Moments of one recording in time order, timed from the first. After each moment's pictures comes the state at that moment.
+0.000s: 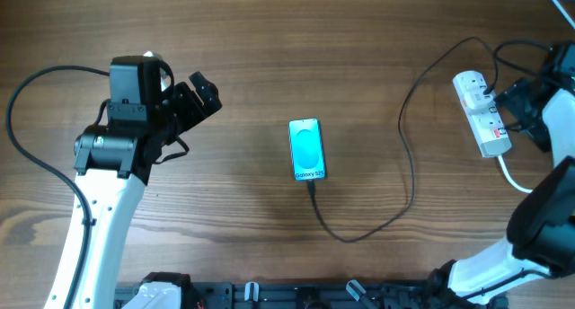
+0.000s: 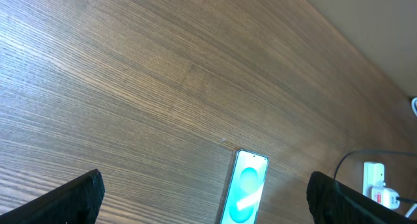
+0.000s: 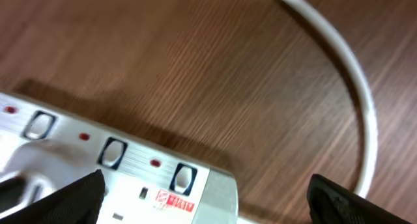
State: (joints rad) left arm -0.09 1.24 1.18 -0.81 0.12 -0.64; right arm -0.45 1.83 1.32 -0.72 0.24 0.46
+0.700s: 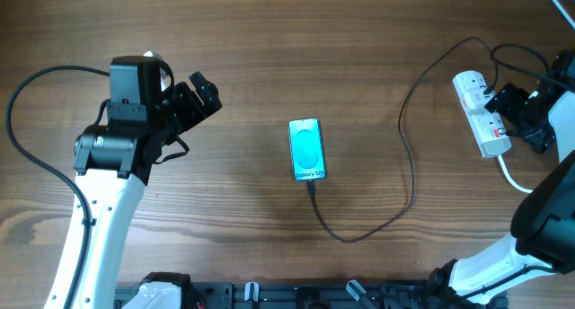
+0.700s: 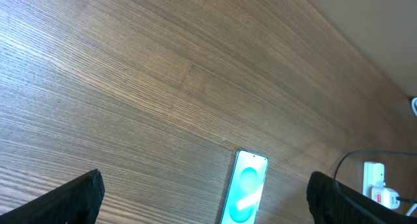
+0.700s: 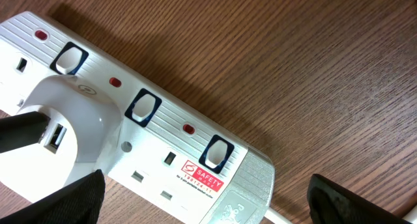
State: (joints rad) left arm -0.09 1.24 1.18 -0.81 0.12 -0.64; right arm -0.49 1.86 1.32 -0.75 0.01 0.28
